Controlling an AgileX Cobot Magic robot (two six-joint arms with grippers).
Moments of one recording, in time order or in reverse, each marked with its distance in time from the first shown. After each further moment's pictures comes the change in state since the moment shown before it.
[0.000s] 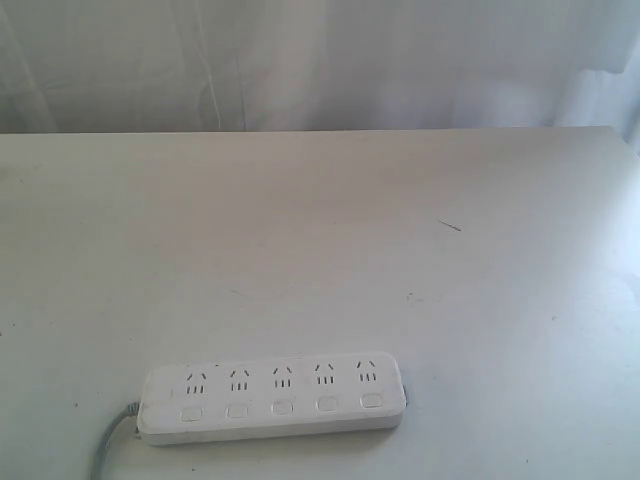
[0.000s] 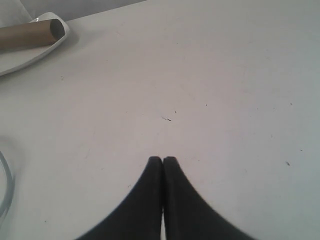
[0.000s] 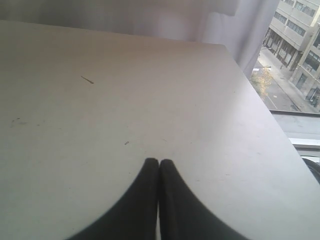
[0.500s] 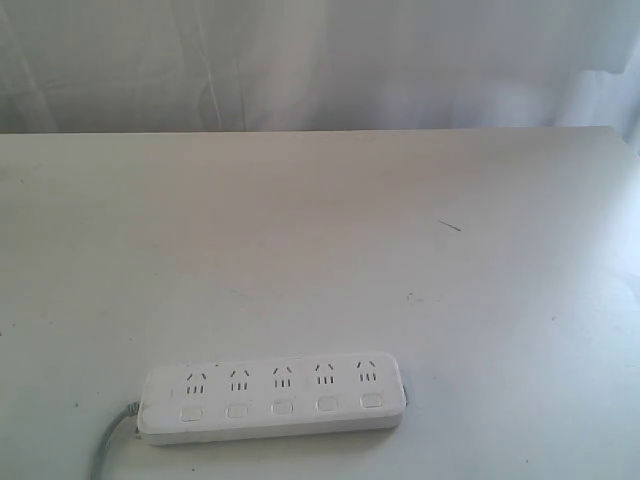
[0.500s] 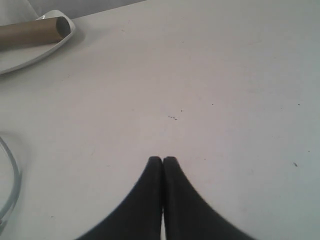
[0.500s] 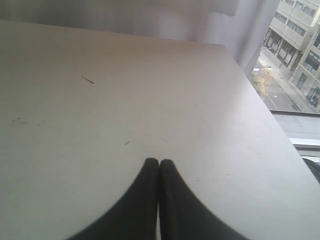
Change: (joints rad) left arm 0.033 0.000 0.000 0.000 0.000 0.000; right arm 0.000 0.000 0.000 0.000 0.000 0.000
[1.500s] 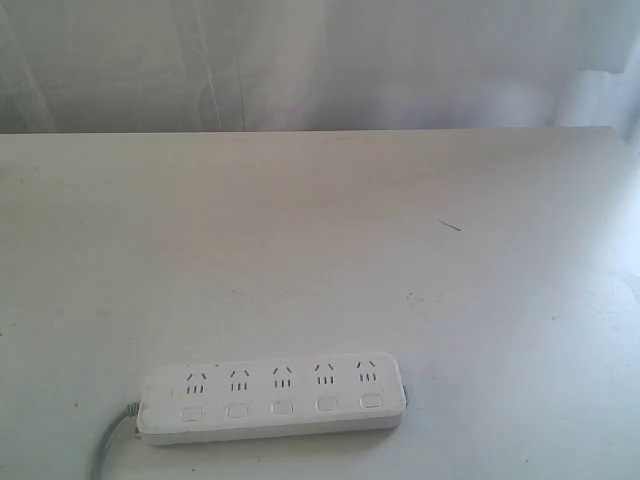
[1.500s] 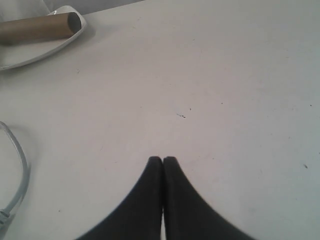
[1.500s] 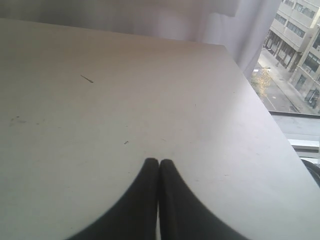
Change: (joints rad) left arm 0.024 0.000 0.000 -0.001 0.000 0.000; right arm 0.000 0.000 0.000 0.000 0.000 -0.009
